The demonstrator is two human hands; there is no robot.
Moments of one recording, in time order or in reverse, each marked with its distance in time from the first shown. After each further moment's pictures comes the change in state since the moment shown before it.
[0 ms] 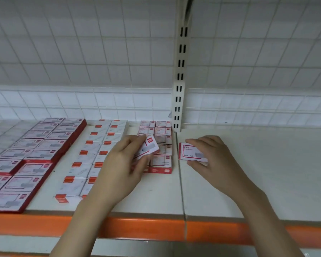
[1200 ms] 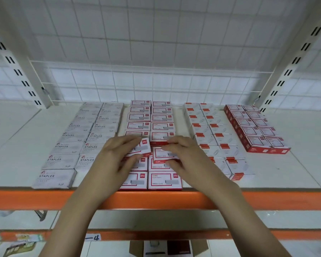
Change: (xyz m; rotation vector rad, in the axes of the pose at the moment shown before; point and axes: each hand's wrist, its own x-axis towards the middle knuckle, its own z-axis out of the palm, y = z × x) left_hand -0.105 -0.258 -0.204 -0.024 -0.141 -0.031; right_hand 0.081 -0.307 0.188 -0.035 -0.211 -0.045
